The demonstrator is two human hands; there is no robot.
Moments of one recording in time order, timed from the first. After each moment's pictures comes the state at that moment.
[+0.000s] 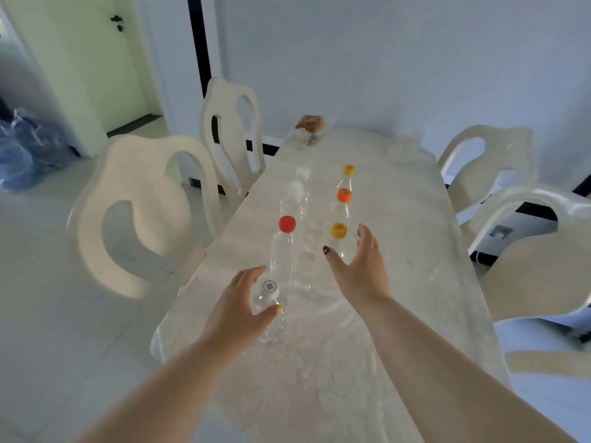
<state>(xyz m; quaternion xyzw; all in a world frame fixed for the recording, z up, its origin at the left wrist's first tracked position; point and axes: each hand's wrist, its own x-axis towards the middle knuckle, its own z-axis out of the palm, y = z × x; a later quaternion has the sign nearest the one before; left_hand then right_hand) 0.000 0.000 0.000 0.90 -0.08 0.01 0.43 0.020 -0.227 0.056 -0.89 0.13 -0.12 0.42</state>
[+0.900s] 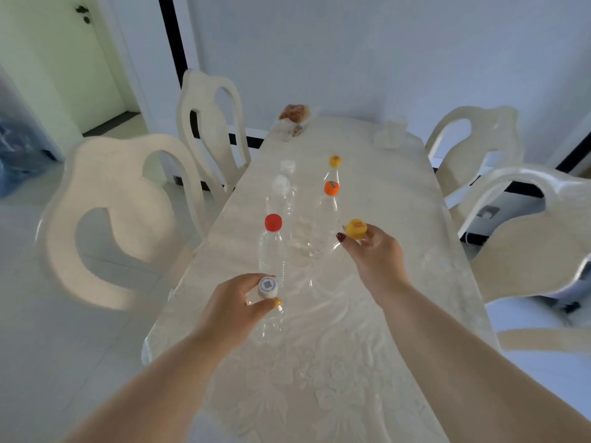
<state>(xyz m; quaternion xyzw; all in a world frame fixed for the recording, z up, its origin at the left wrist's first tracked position) 0.015 -0.008 0.023 0.86 -0.07 -0.05 0.50 0.030 -0.260 0.060 -0.78 0.15 -0.14 0.59</state>
